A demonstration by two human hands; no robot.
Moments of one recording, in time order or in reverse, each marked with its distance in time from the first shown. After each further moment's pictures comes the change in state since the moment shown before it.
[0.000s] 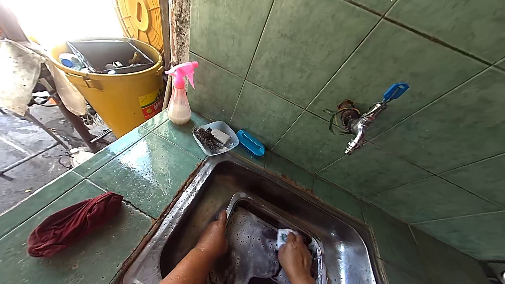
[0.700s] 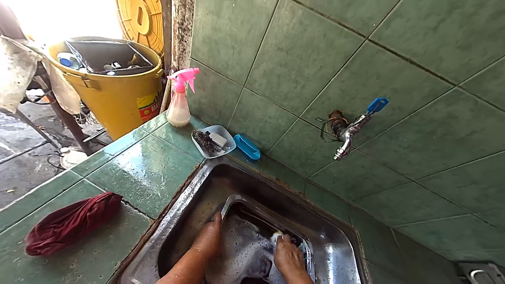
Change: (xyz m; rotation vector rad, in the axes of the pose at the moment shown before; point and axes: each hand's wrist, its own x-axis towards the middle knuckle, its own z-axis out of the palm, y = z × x) left_hand -0.002 0.001 0.001 0.023 0.026 -0.031; right_hand 0.000 -0.003 -0.021 -0.237 -0.214 -0.045
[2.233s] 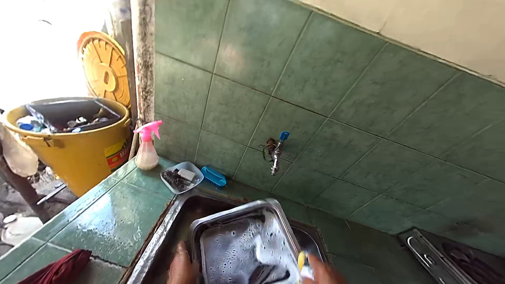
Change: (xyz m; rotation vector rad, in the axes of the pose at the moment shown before) left_hand -0.024 -0.006 -0.006 -0.279 0.407 0.053; right_hand -0.137 0.112 -0.078 0.454 0.293 0.015
